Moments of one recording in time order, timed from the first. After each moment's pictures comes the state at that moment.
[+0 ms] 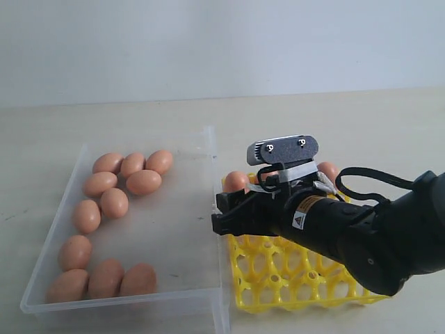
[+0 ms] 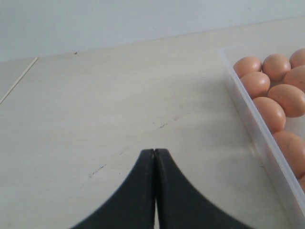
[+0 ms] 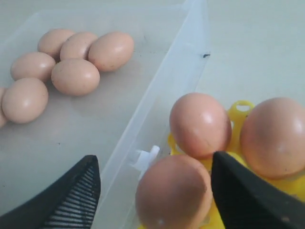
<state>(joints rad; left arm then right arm) 0.04 0.01 0.00 0.10 0.39 0.03 0.69 1.83 -0.60 0.12 -0.62 0.20</state>
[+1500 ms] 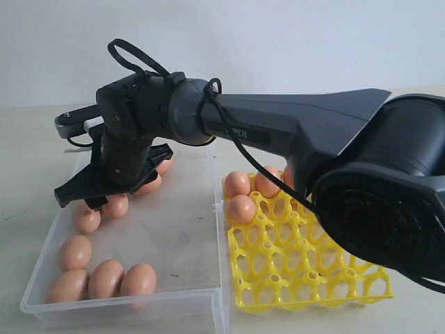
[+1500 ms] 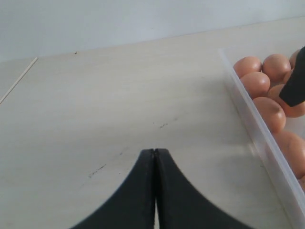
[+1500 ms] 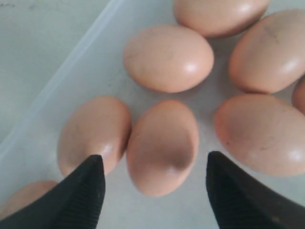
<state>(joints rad) 0.04 0.01 0.00 0.10 0.39 0.03 0.87 2.42 -2.06 0.04 0.84 0.18</state>
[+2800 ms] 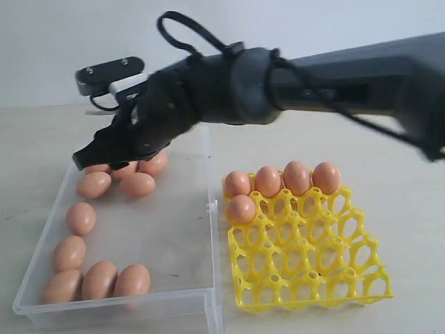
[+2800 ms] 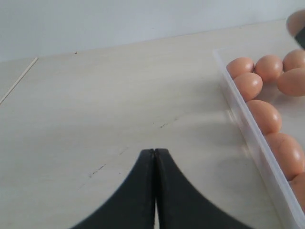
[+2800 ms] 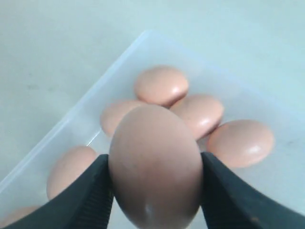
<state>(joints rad) 0.04 0.01 0.00 0.10 0.39 0.03 0.82 2.16 -1.67 0.01 0.39 0.11</state>
